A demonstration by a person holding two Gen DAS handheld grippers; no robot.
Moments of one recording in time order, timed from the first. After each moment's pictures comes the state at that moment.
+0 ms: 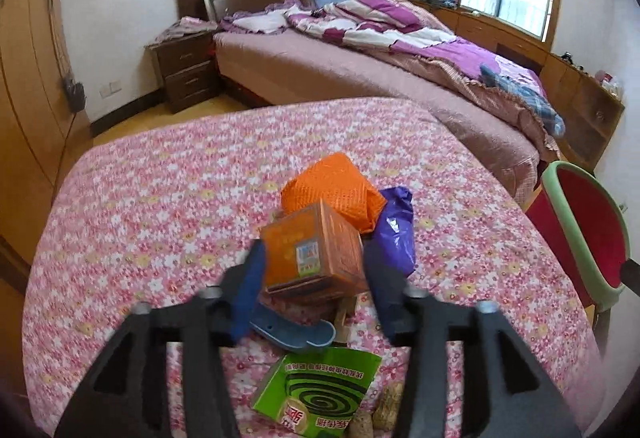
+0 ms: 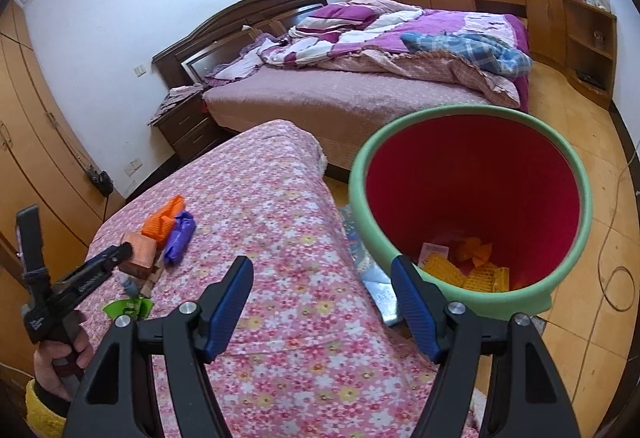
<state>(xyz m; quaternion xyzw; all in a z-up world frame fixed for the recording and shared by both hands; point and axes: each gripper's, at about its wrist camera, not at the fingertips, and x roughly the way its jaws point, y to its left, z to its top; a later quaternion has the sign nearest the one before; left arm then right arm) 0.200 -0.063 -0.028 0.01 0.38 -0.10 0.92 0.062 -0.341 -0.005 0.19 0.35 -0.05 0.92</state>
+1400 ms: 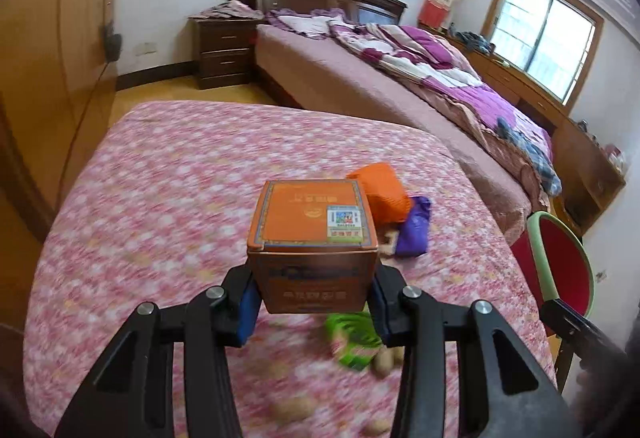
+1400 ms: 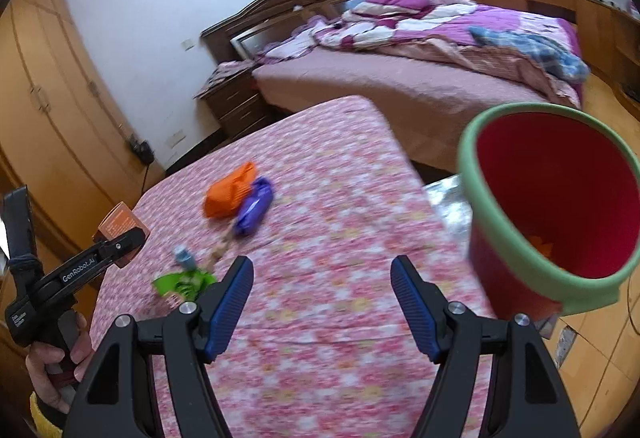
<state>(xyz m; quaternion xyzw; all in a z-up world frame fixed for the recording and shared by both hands) 0.148 0.016 0.001 -0.10 0.37 -0.06 0.92 0.082 -0.264 -0.007 0.17 0.38 0.05 0.91</state>
